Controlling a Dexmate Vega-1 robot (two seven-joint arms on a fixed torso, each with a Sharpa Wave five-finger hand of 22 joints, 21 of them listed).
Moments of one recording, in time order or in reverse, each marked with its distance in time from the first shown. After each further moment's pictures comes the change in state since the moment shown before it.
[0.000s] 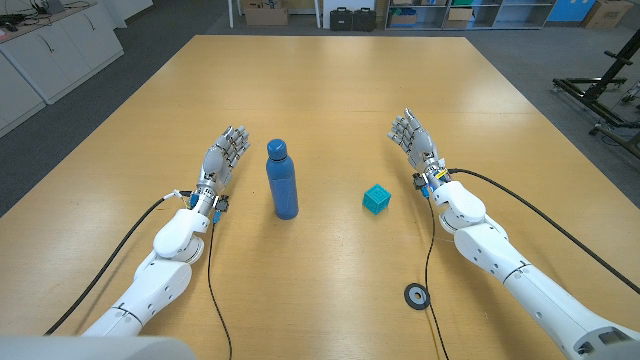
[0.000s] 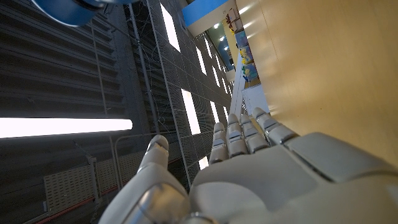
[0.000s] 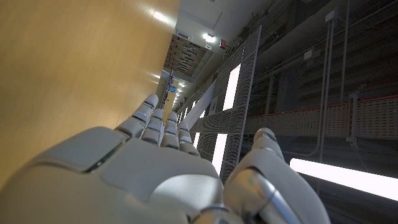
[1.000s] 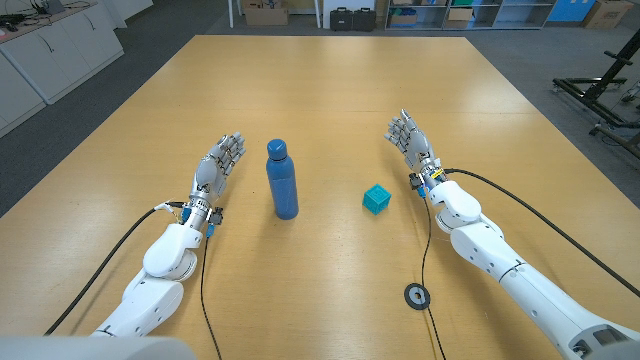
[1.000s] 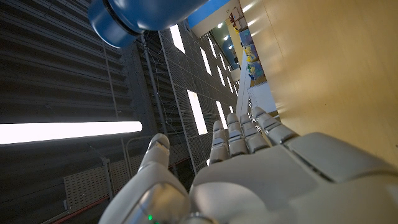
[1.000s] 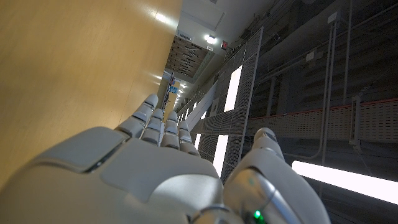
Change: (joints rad) left arm 0.104 0.024 -0.027 -0.057 0.038 -0.082 0.018; left_hand 0.009 0.009 0.008 -0.008 0.000 0.020 -0.005 0.000 0.000 0.009 0.002 0.000 0.000 0.005 0.005 0.000 -0.002 0.011 0.000 0.000 0.000; right arm 0.015 0.012 -0.013 0.003 -0.014 -0.017 -0.011; right_hand 0.007 0.007 -0.003 -0.003 0.000 0.009 0.002 0.000 0.000 0.009 -0.003 0.000 -0.005 0.000 0.000 0.000 0.000 0.005 0.005 -0.008 0.000
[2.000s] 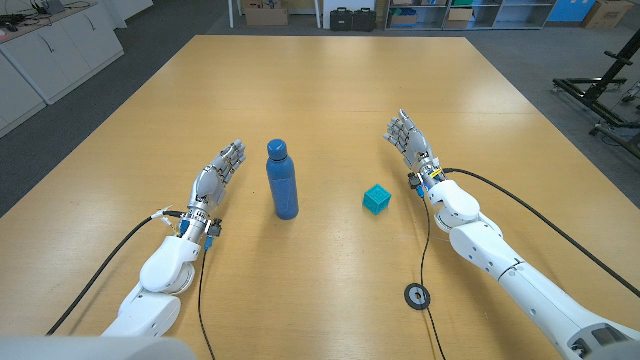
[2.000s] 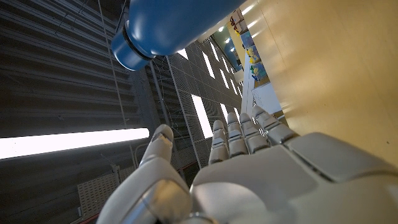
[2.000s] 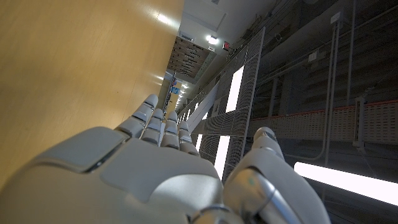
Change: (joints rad) left arm 0.041 0.000 0.003 0.026 0.088 -0.086 0.019; left_hand 0.096 0.017 0.046 -0.037 0.018 -0.013 -0.004 0.000 0.005 0.005 -0.005 0.000 0.000 0.017 -0.005 0.000 0.000 0.015 0.000 0.006 0.000; right arm 0.003 0.001 -0.003 -0.001 -0.001 -0.017 -0.005; right_hand 0.004 0.004 0.004 -0.004 0.000 0.000 0.000 0.000 0.000 0.000 0.000 0.000 0.000 0.000 0.000 0.000 0.000 0.000 0.000 -0.007 0.000
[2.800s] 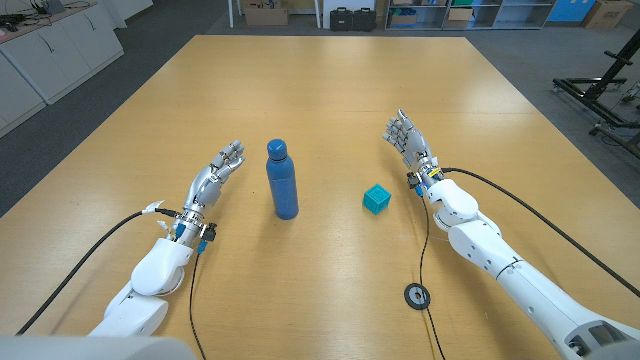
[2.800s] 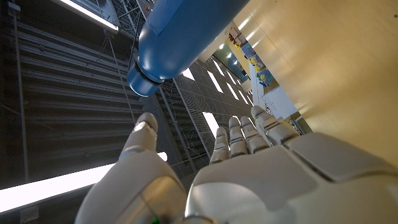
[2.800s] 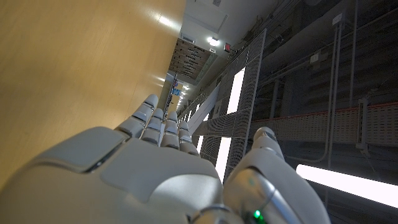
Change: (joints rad) left arm -0.007 0.067 -0.012 0.059 0.140 -0.101 -0.007; left_hand 0.140 -0.139 -0.004 0.003 -0.013 -0.140 -0.002 -0.021 0.004 -0.085 0.021 -0.019 0.001 -0.065 0.010 -0.016 0.002 -0.040 0.003 -0.011 0.000; right arm 0.017 0.004 -0.009 0.008 -0.003 -0.015 0.004; right_hand 0.000 0.000 0.000 0.000 0.000 0.002 -0.002 0.000 0.000 0.000 0.000 0.000 0.000 0.004 0.004 0.000 0.000 0.005 0.005 0.000 0.000
